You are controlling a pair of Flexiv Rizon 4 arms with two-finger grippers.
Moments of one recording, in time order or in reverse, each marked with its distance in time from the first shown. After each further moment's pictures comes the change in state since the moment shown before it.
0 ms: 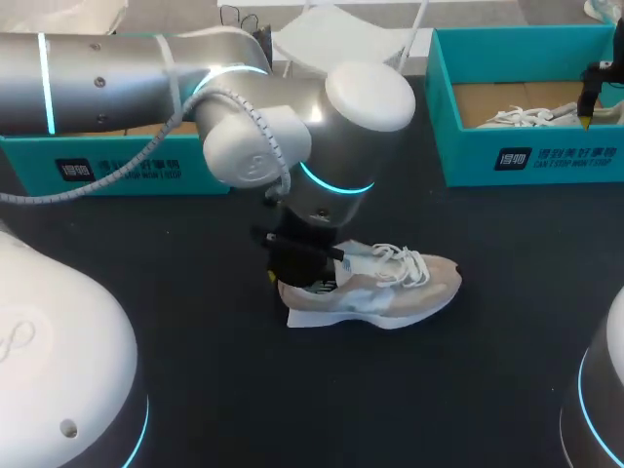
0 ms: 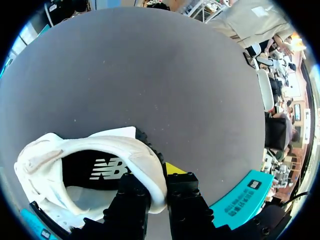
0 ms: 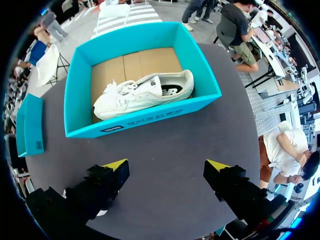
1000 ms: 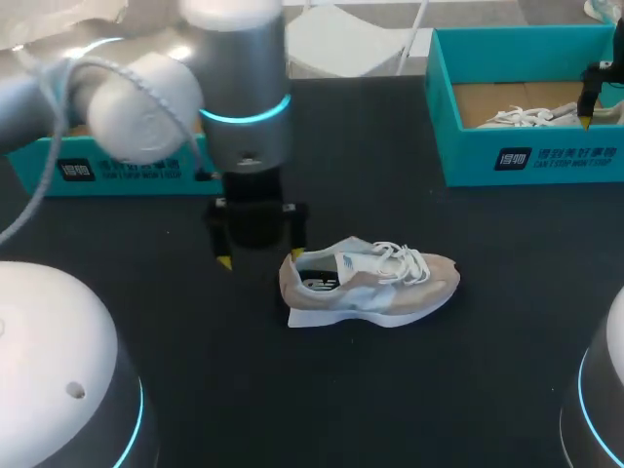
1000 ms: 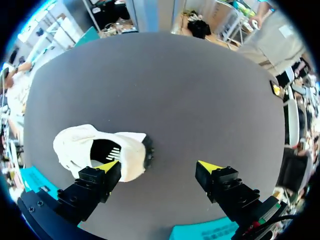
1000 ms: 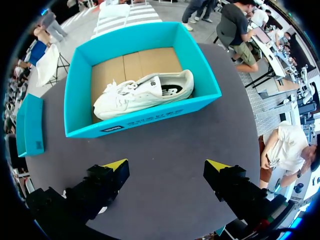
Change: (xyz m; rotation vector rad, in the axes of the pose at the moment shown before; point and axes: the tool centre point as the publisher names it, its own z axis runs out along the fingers) left arm 0.046 -0.021 -0.056 0.144 -0.342 -0.243; right arm 0.000 0.000 0.000 0.000 0.000 0.000
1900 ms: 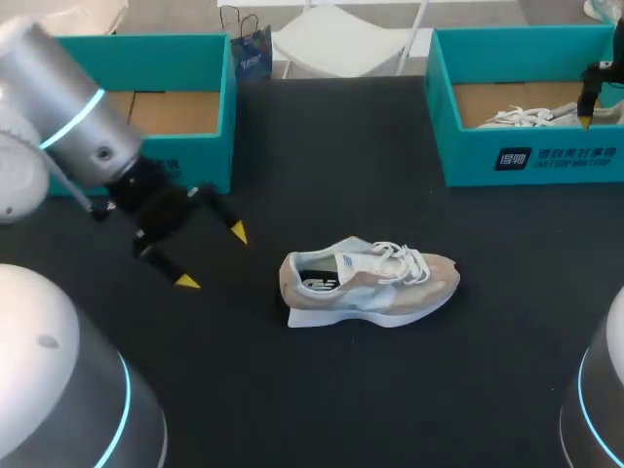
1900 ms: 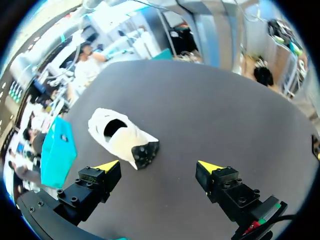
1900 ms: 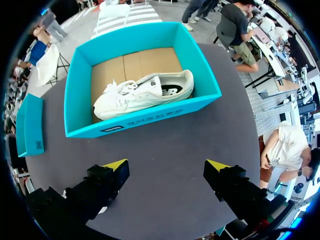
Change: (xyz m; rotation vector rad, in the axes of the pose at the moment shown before) left arm 0.058 0.011 0.008 0.329 -0.518 -0.453; right arm 0.000 0.000 0.000 0.000 0.000 0.000
